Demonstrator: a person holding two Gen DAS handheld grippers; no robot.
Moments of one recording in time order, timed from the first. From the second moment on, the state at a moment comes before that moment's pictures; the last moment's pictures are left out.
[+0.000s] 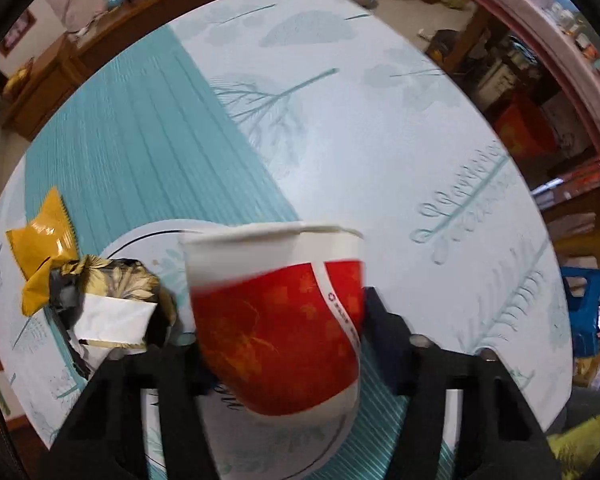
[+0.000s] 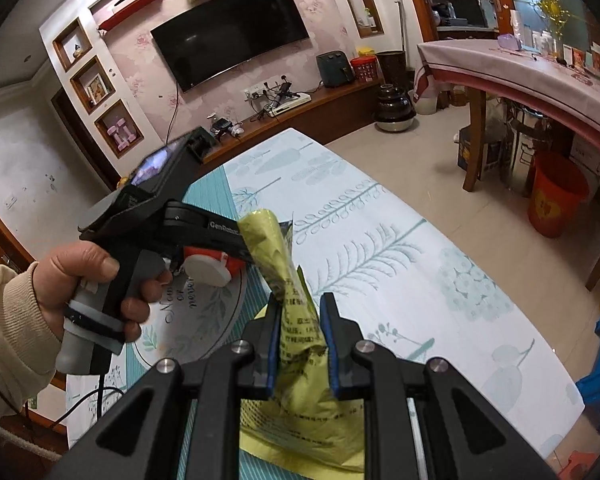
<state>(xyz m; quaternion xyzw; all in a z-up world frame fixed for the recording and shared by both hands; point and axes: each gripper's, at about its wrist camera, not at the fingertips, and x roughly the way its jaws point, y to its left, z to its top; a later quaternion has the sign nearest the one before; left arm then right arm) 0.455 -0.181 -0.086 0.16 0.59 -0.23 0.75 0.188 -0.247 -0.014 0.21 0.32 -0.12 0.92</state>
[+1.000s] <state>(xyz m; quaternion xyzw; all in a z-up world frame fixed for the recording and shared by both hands) 0.128 -0.068 0.037 0.06 0.50 -0.20 0.84 0.028 -0.243 0.024 0.14 0.30 0.07 0.94</state>
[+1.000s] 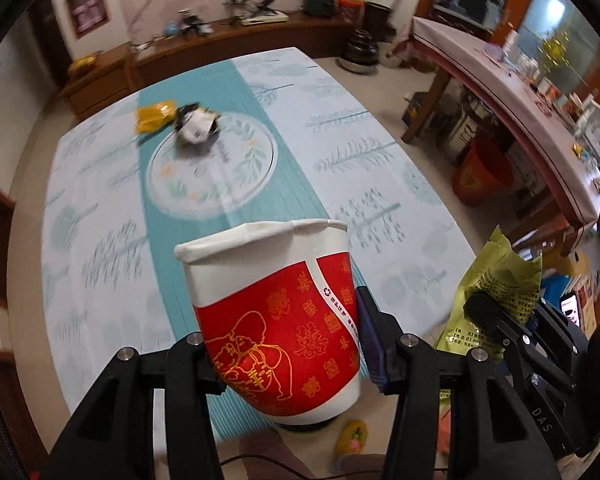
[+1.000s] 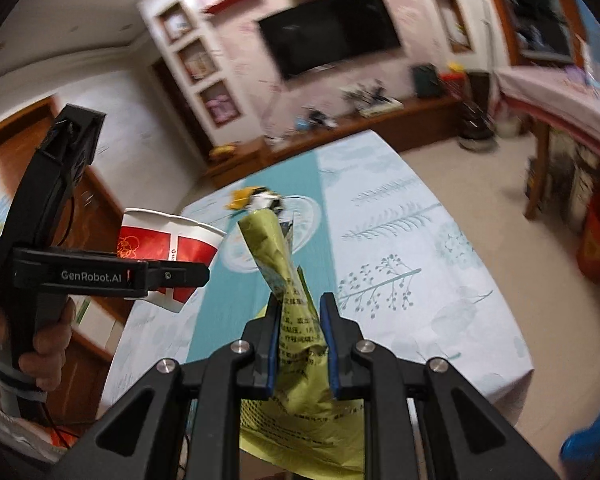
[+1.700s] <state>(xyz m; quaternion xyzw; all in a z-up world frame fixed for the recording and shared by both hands) -0.038 -0.053 -0.106 0.08 0.60 -0.18 0.77 -0.076 -0.212 -0.104 0.12 0.46 0.13 0.87</state>
